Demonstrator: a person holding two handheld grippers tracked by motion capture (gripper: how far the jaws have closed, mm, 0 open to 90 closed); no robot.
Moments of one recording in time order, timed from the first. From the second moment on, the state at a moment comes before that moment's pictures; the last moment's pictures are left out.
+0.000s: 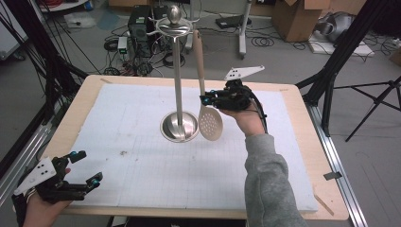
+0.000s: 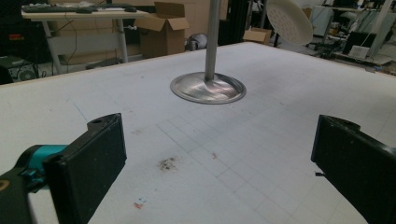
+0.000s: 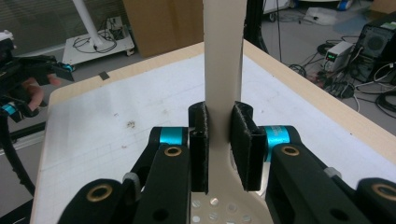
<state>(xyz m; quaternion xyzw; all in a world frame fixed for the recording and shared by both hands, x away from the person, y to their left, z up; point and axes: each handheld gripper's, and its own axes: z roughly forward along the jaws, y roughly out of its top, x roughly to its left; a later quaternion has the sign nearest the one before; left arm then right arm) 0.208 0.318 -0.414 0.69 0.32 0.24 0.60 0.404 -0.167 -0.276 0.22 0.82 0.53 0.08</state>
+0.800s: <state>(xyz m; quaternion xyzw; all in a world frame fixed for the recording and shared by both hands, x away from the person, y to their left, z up) 0.208 0.318 -0.415 0.70 0.32 0.24 0.60 0.401 -0.172 -0.278 0.25 0.79 0.56 0.09</state>
